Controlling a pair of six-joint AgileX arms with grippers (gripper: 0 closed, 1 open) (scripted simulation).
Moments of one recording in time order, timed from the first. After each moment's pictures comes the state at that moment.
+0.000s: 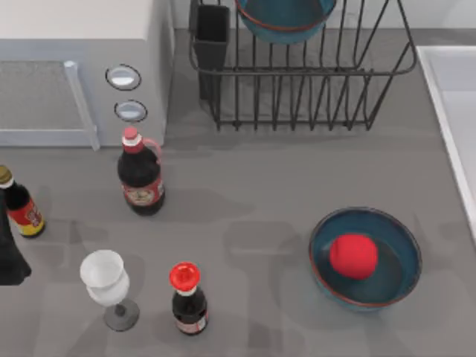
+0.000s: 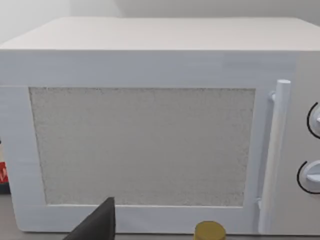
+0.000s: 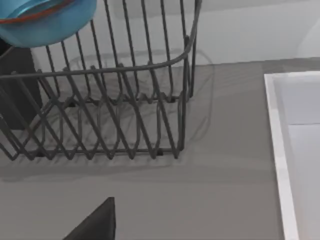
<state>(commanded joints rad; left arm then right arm) 0.00 0.00 0.00 0.00 0.00 0.00 0.21 0.30 0.27 -0.20 0.01 0.17</state>
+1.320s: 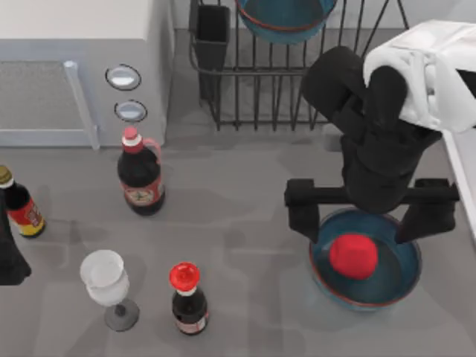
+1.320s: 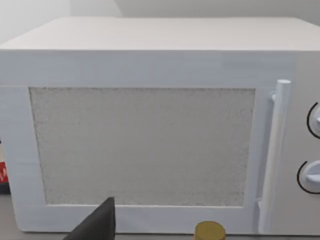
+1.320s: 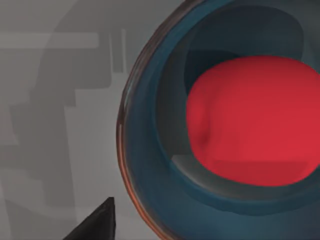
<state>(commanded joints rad) 0.00 0.00 0.00 0.00 0.00 0.00 0.63 1.84 1.38 -1.11 0.00 0.64</state>
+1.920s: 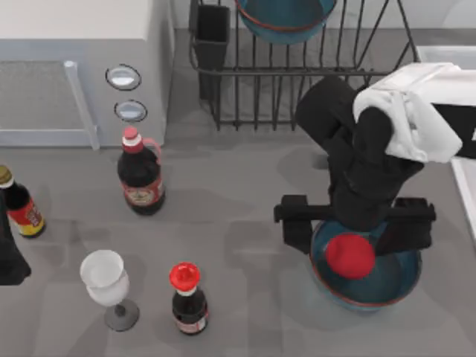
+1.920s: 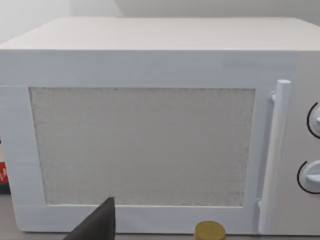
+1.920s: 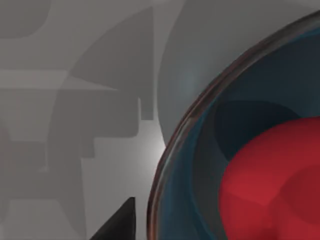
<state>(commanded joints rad) 0.00 0.00 0.00 0.00 0.00 0.00 0.63 1.93 1.25 -0.88 0.00 0.64</state>
